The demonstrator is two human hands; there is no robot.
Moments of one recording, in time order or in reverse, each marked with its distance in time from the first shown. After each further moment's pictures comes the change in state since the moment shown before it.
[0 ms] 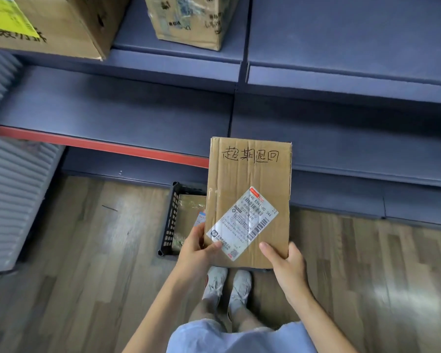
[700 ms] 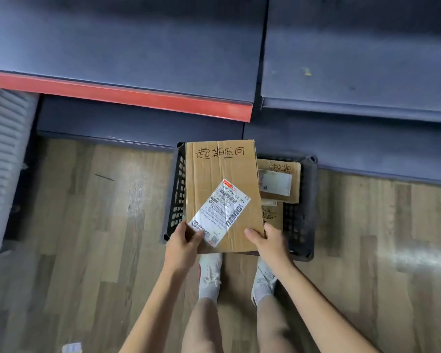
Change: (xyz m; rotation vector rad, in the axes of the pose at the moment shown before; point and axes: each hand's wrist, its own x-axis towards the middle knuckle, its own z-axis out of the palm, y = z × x) left_hand 0.156 -0.159 -0.104 0.434 0.287 -0.162; right_hand 0.116 0.155 0.144 -0.285 -0.237 0.188
